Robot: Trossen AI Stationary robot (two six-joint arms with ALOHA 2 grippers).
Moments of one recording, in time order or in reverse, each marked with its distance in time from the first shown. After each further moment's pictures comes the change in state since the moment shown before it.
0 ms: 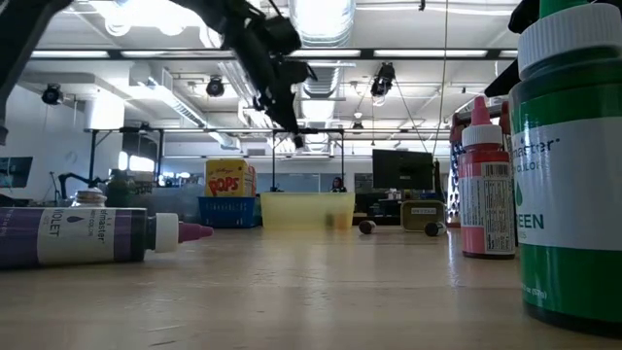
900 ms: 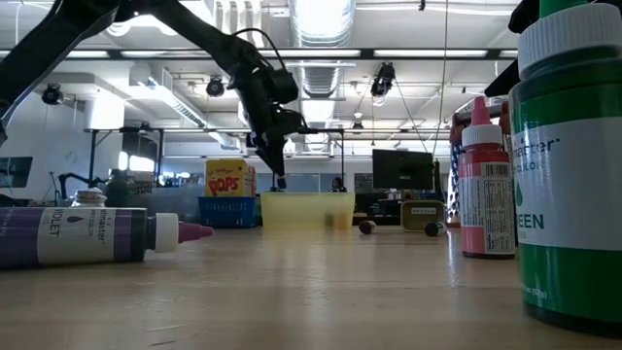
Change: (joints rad) left arm 0.141 0.200 0.071 -0.055 -0.004 0.026; right arm 0.000 0.000 0.000 0.000 0.000 0.000
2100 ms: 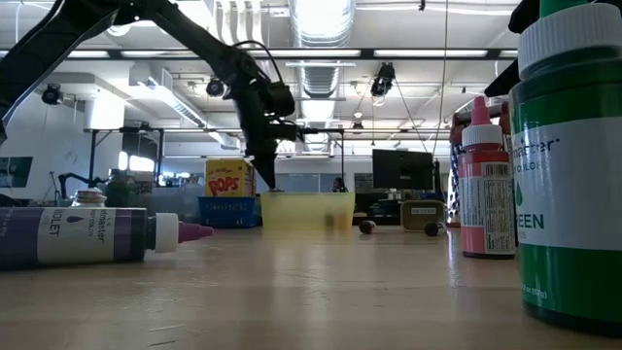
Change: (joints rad) left arm 0.017 0.005 -0.077 0.026 0.011 0.284; right arm 0.000 0.001 0.000 0.000 0.000 0.000
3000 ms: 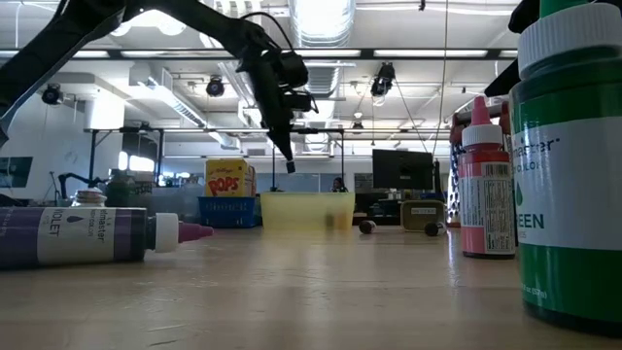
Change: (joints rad) left arm -0.067 0.030 0.262 -0.159 -0.042 -0.064; right arm 0.000 -0.001 0.000 0.000 0.000 0.000
